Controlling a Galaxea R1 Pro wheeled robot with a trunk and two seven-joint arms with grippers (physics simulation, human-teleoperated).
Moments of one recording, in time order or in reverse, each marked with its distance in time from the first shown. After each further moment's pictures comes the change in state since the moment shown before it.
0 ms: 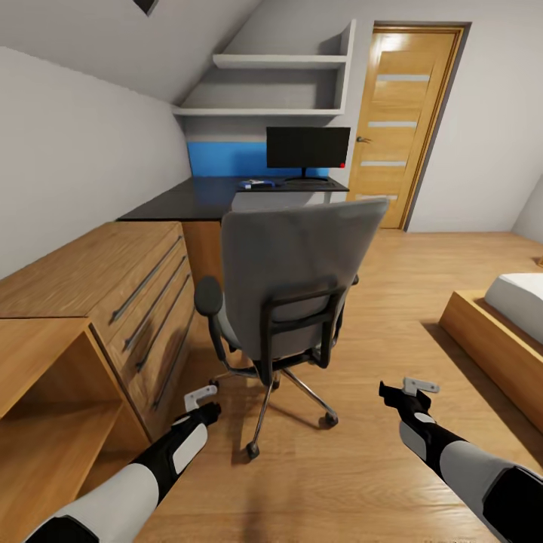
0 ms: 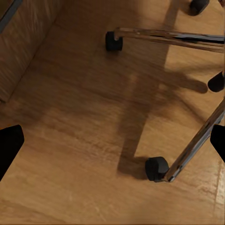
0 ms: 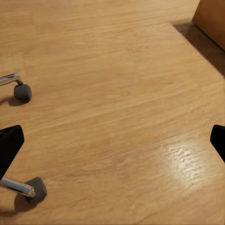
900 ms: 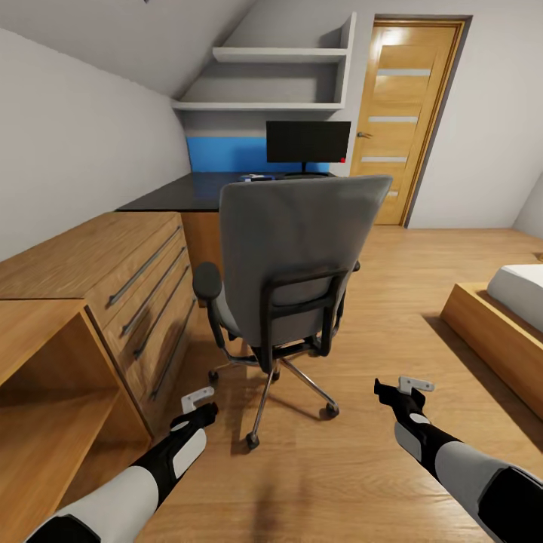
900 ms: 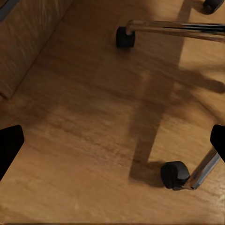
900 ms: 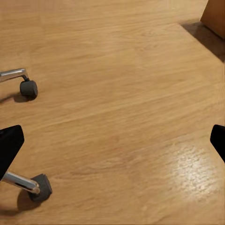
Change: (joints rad) left arm 0.000 -0.002 -0.008 0.043 -0.011 -0.088 -0.004; right arm 0.003 0.019 0.002 -0.001 0.004 -0.052 0.005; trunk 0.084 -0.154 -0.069
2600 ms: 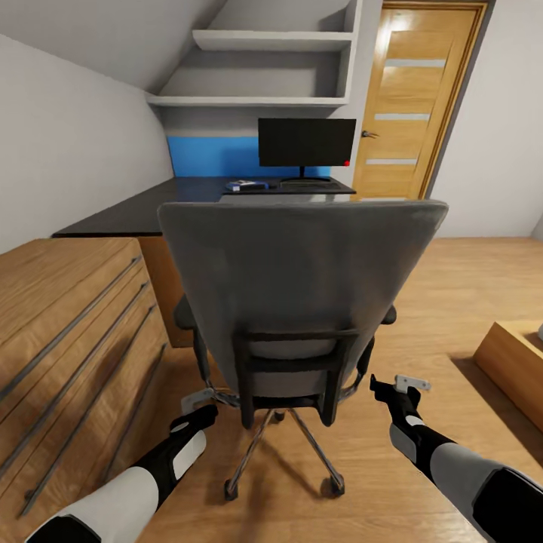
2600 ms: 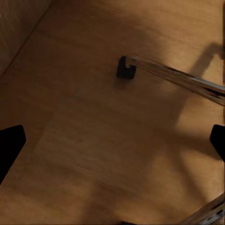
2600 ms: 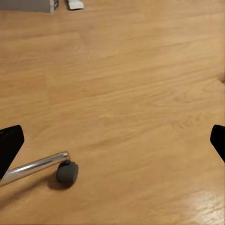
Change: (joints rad) left arm 0.001 -0.002 0.000 0.009 -0.006 0.000 0.003; right arm 0.005 0.021 -0.002 0.006 0.003 -0.091 0.007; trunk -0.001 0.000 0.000
